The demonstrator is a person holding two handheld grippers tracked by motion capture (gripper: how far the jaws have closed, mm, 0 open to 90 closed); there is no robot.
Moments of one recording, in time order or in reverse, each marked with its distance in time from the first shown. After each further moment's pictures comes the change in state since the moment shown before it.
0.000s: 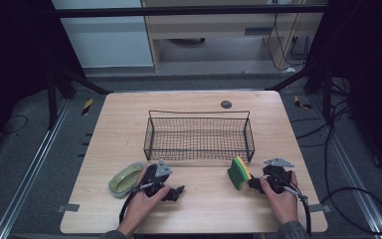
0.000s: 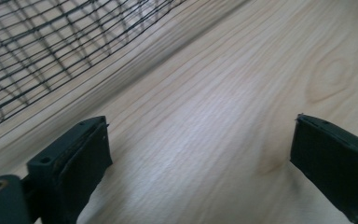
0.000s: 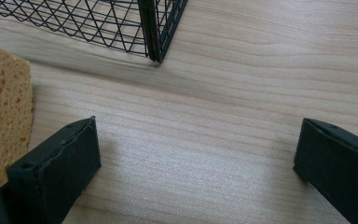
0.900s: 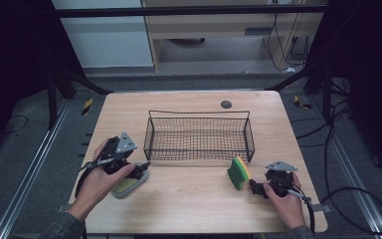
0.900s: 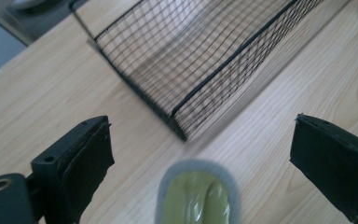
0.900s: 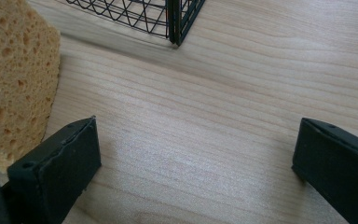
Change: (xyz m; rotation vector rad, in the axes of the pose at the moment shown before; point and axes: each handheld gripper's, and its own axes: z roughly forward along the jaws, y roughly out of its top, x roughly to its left) left arm 0.061 0.052 -0.122 0.036 0.189 0.146; right arm -0.006 -0.009 -0.009 -0.004 0.078 -0.086
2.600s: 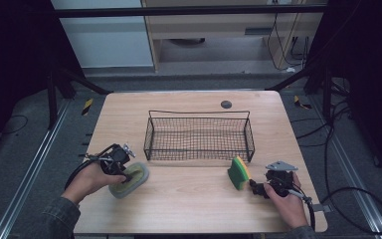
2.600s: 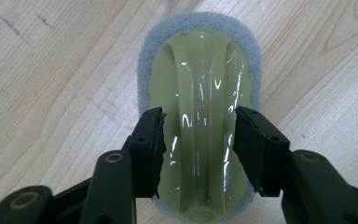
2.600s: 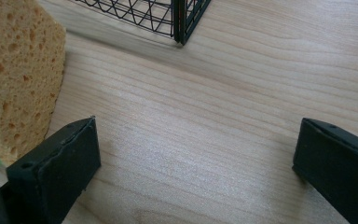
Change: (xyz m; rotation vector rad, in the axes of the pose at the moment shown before) left arm 0.028 -0.036 0.041 0.518 -0.193 0.019; right arm -0.001 0.000 0.000 0.004 0.026 -0.008
